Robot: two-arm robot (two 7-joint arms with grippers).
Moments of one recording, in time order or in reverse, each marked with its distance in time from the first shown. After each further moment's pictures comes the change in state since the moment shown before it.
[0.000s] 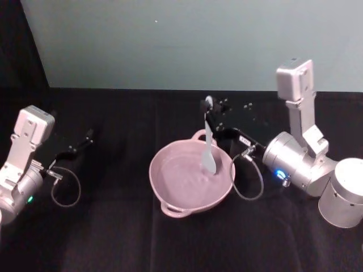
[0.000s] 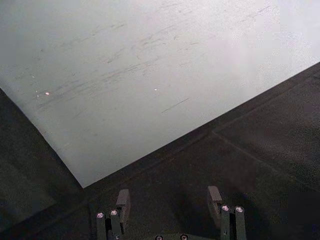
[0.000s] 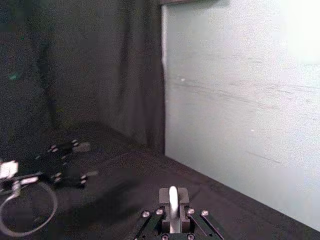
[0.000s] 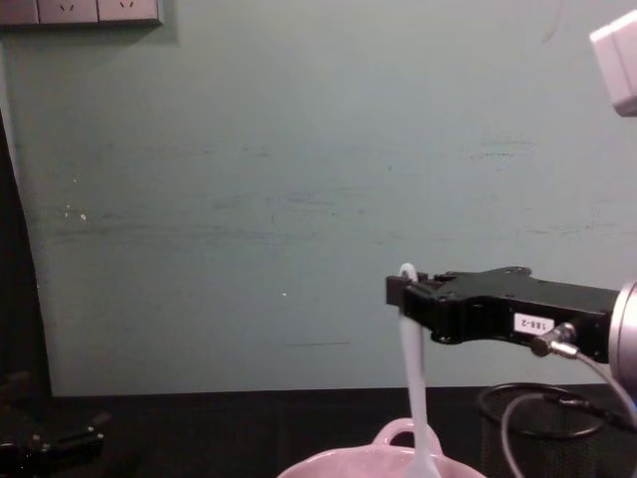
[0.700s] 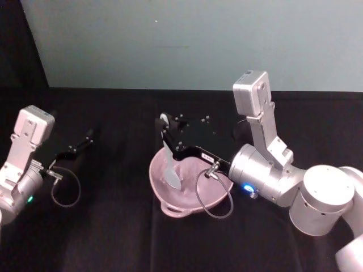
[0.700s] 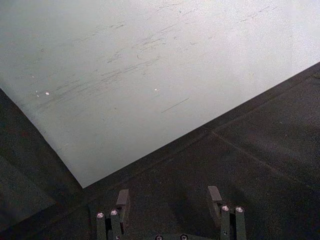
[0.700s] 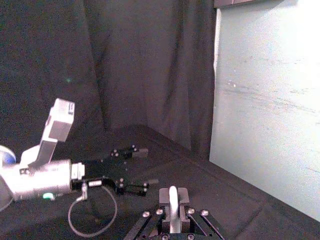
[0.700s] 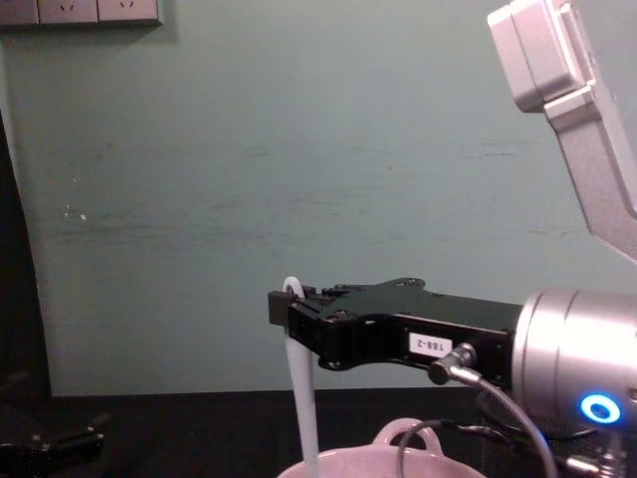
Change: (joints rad) left arm 0.000 0.000 0.000 0.000 0.000 0.000 0.000; right arm 0.006 -0.051 -0.089 -0.025 -0.024 0.004 0.078
